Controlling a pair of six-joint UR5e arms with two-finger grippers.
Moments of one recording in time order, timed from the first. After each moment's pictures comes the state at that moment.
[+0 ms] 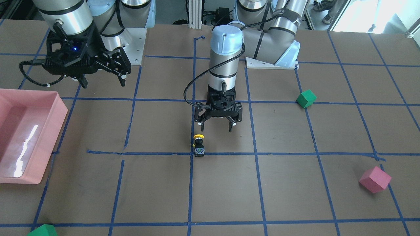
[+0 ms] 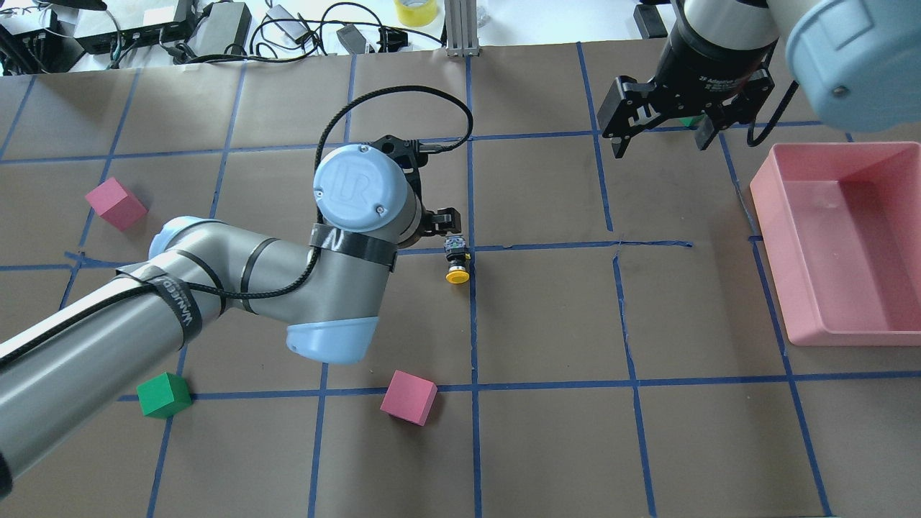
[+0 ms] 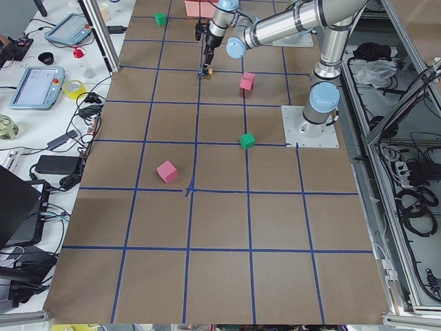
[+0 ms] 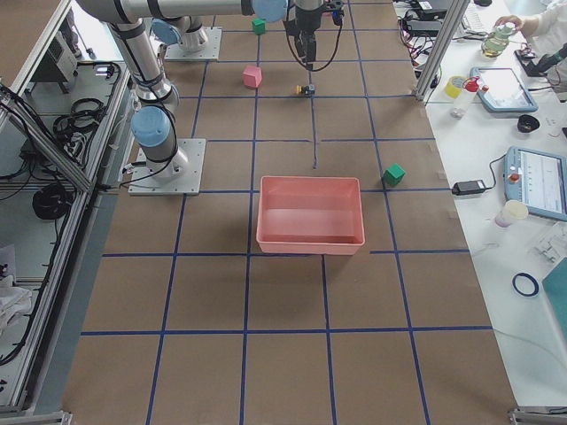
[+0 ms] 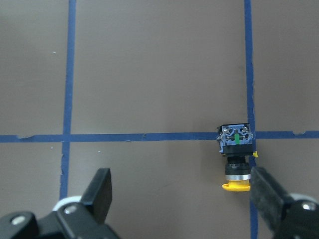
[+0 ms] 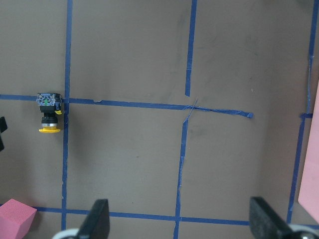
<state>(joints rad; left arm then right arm) -1.93 -1.82 -2.00 -0.53 1.69 -0.36 1.61 -1.56 1.54 -1.61 -1.55 -0.03</state>
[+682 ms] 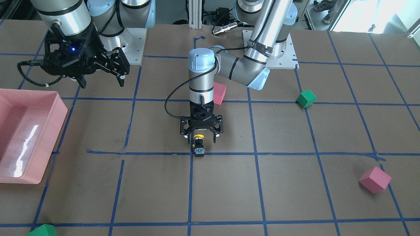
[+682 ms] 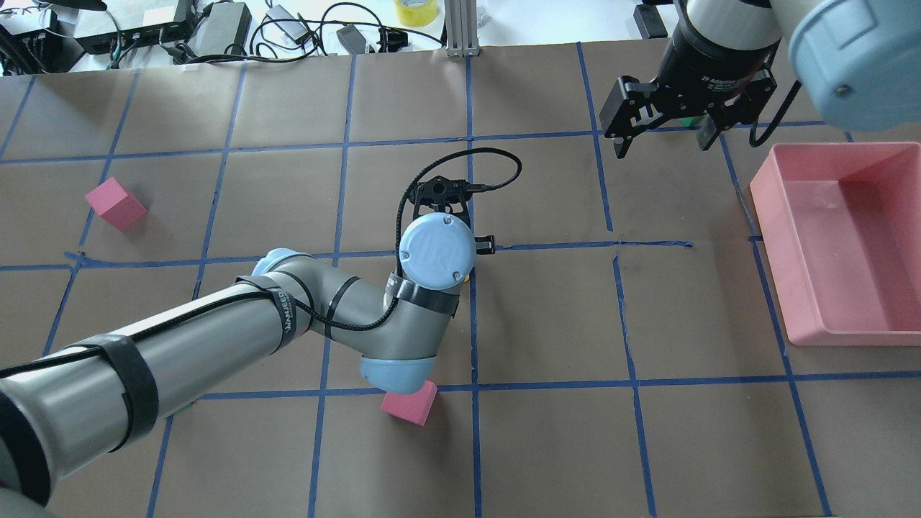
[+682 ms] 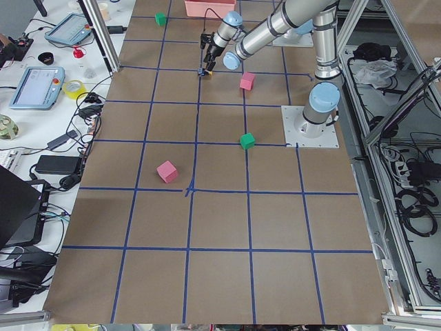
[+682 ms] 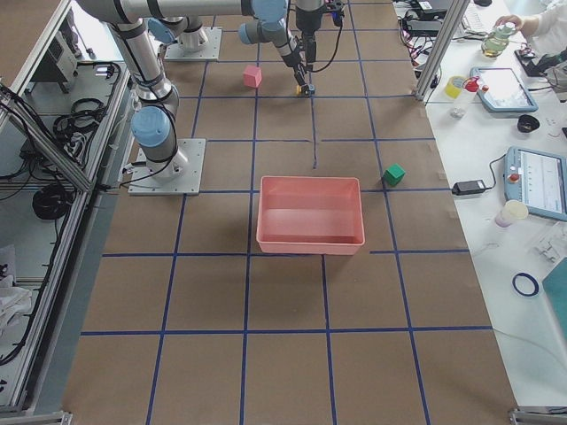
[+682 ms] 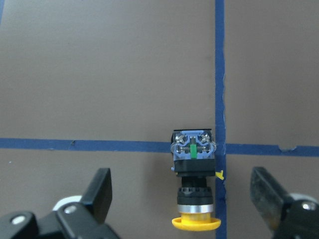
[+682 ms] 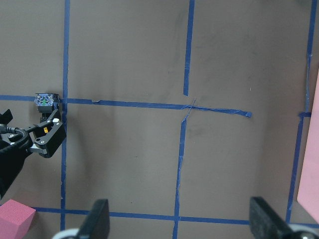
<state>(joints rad) -2.04 -2.04 -2.04 -0.19 1.81 -0.45 1.61 -1.56 1.54 -1.60 -1.55 -0.03</state>
